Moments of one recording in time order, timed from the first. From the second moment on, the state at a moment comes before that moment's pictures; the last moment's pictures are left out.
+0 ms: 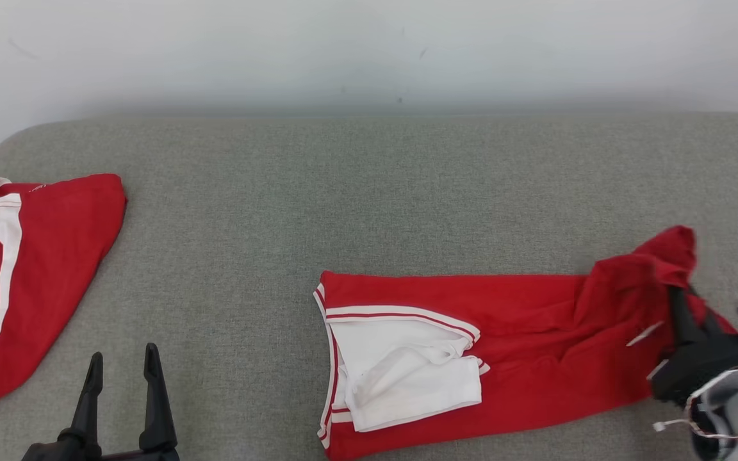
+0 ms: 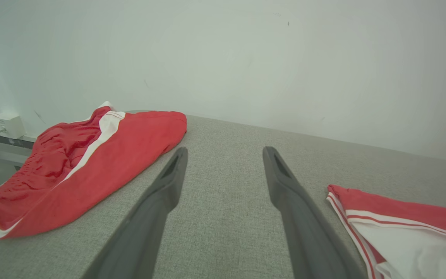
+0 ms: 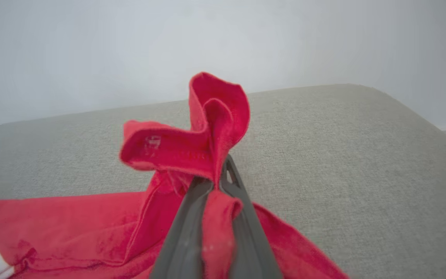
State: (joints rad) left arm 0.02 0.05 0.07 0.06 -0.23 -0.08 -0.26; right arm -0.40 -0.41 0.18 0.72 0.56 0.13 -0.26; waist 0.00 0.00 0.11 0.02
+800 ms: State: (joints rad) left arm 0.01 0.05 0.03 0.10 -0.25 -0.08 -0.26; right arm -0.35 -0.12 0.44 0.44 0.47 0.13 -0.18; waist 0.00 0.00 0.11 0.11
